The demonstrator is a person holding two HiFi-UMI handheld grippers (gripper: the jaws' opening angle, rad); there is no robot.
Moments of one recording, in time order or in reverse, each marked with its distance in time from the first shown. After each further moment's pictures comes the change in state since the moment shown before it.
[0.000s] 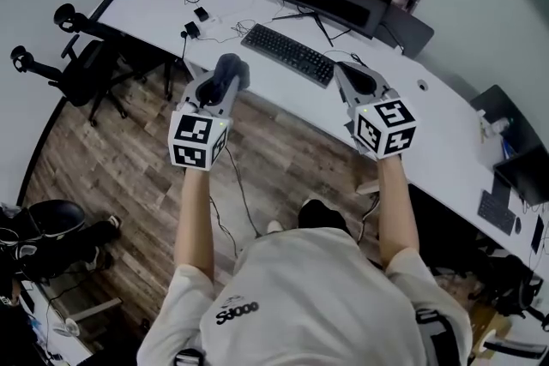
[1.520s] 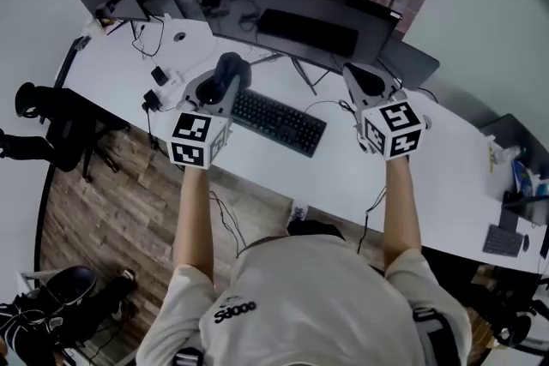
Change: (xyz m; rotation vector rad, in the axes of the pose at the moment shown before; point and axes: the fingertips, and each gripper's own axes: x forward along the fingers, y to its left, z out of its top) left arm 0.367 0.077 0.032 0.030 0.029 -0.151; right arm 0.189 -0.297 -0.031 -0.034 0.066 -0.141
